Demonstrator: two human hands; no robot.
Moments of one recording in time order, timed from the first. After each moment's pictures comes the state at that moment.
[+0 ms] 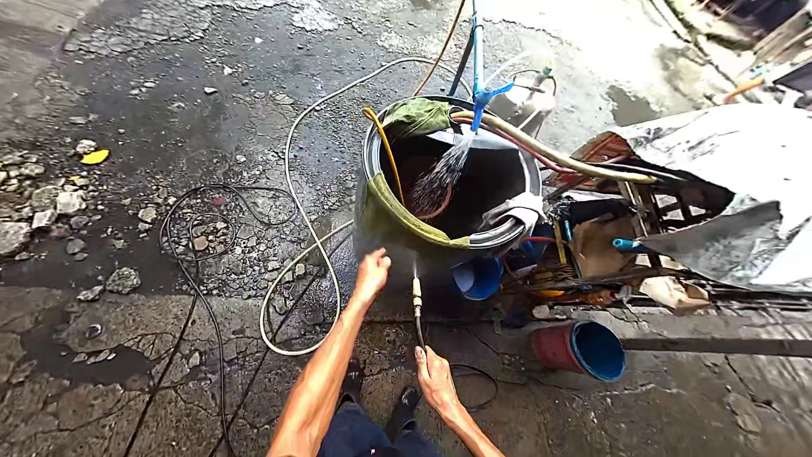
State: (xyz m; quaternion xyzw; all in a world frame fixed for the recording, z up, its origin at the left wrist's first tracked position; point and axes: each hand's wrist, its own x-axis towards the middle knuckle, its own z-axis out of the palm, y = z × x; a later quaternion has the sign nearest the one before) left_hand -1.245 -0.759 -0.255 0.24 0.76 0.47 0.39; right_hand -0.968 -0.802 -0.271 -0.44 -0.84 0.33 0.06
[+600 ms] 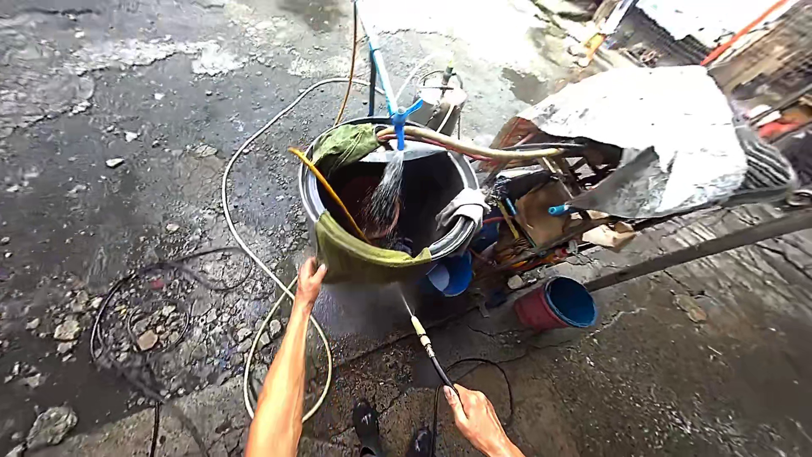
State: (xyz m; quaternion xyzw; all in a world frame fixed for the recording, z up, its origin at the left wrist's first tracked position) left_hand -1.379 -0.712 -0.331 0.37 0.67 0.57 0.30; right_hand -0.910 -0.795 -0.263 -0.51 -0.82 0.27 0.02
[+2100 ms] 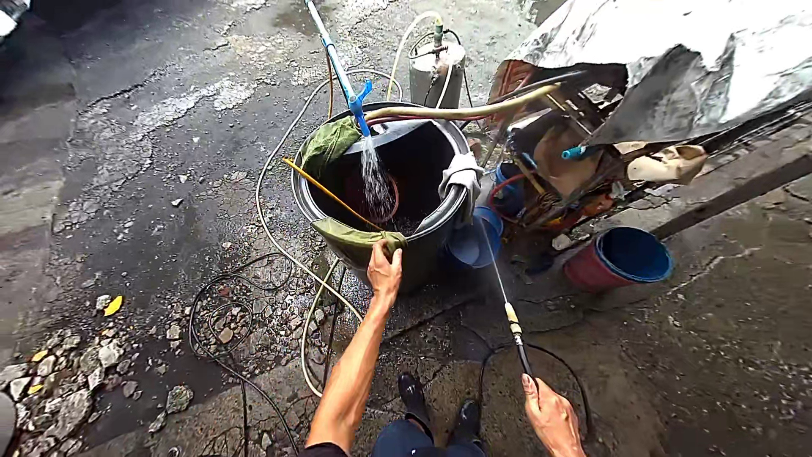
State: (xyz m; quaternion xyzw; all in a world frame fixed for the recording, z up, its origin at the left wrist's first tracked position) left_hand -1.176 -0.667 -0.246 0.43 0.79 0.41 0.15; right_hand -0.791 -0.828 -0.283 -0.67 -0.71 0.19 0.10
